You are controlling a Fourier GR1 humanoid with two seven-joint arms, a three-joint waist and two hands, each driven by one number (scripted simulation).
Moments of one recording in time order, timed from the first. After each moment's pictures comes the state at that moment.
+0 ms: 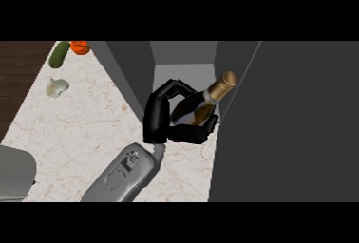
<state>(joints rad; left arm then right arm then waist) -0.53 0.00 -0.48 -1.24 0.29 0.63 -0.30 -0.08 -0.06 0.06 -2.49 -0.08 0.11 0.66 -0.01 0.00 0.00</state>
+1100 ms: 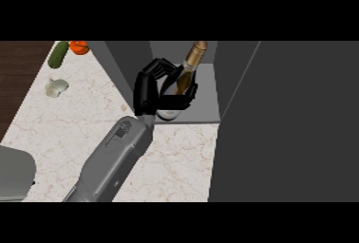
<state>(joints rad) -0.70 0.00 -0.27 -0.92 0.37 0.49 -0.41 -0.08 -0.04 0.07 -2.48 -0.09 0.12 0.65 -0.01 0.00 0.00</state>
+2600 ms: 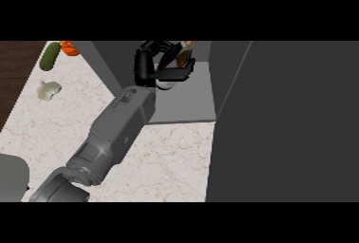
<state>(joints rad) -1.10 0.00 -0.06 -0.29 0.44 0.47 -0.67 -0.01 -0.02 0.09 -2.47 -0.10 0.17 0.57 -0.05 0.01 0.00</state>
